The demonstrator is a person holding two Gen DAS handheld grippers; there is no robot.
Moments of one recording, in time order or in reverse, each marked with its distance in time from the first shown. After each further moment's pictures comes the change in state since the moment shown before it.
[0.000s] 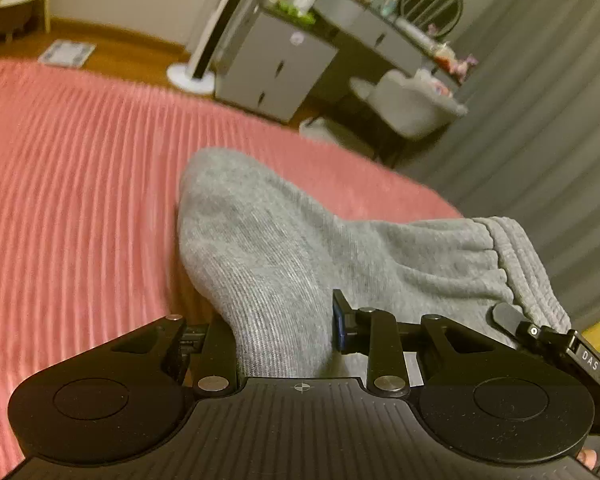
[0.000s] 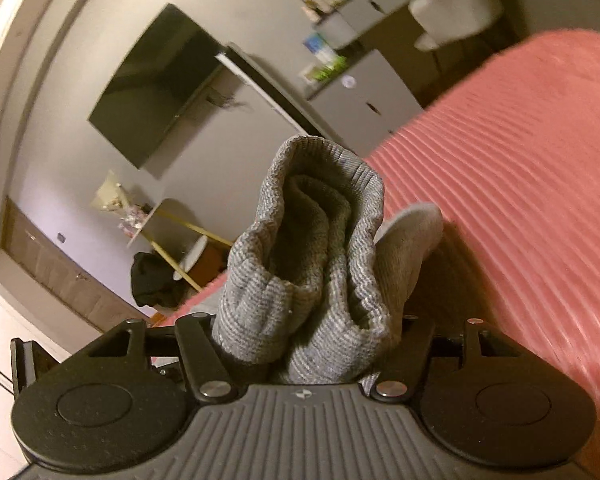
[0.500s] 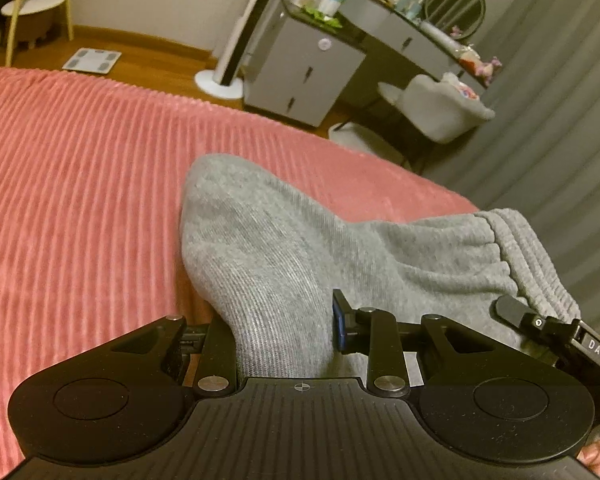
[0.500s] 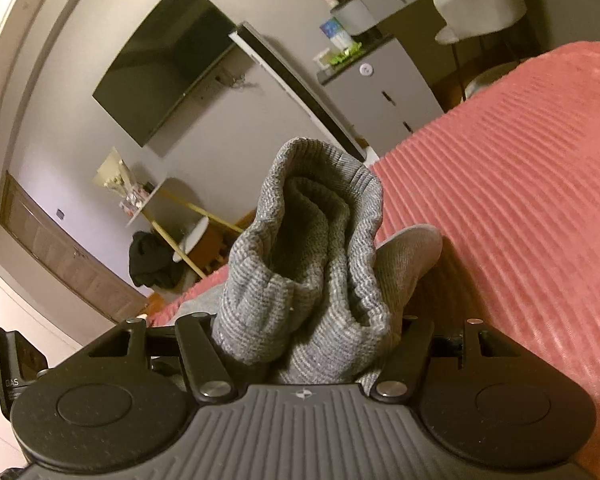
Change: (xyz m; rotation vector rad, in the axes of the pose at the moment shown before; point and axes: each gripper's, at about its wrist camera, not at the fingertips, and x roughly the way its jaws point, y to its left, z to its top) left arm 0.000 0.023 0.005 -0.001 0.008 0.095; right arm 0.040 0.024 0.008 -0.035 0.079 -0.020
